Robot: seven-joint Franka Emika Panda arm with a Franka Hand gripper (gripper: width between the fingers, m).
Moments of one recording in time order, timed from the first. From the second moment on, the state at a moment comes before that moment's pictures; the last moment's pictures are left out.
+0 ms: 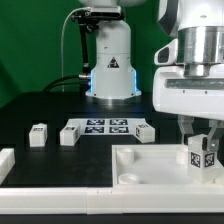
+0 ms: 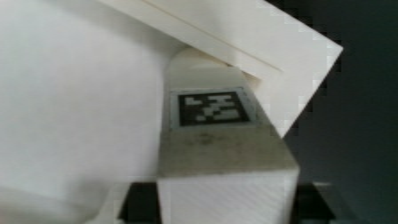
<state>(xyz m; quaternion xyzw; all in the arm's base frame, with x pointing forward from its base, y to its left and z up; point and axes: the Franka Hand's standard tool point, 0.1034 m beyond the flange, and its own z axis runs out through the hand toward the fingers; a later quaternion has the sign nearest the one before) 0.625 0.114 0.080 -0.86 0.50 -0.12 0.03</state>
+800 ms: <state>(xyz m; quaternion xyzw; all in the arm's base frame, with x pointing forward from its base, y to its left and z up) 0.625 0.127 0.082 -0.98 0.14 -0.13 -0.01</state>
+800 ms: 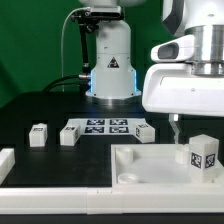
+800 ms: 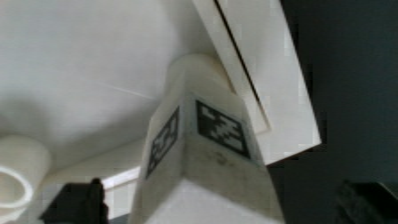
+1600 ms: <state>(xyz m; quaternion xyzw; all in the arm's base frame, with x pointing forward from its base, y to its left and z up) 0.629 0.113 0.082 -0.97 -0.20 -0.12 -0.07</state>
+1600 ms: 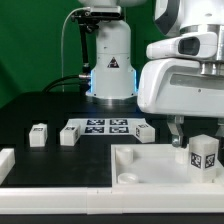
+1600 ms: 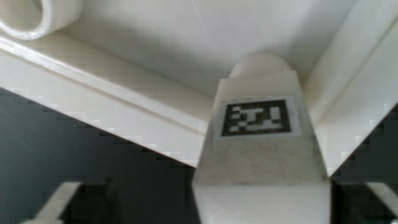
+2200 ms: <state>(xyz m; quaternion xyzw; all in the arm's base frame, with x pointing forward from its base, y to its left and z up) 0.629 0.113 0.082 -0.98 -0.17 -0.12 -0.07</state>
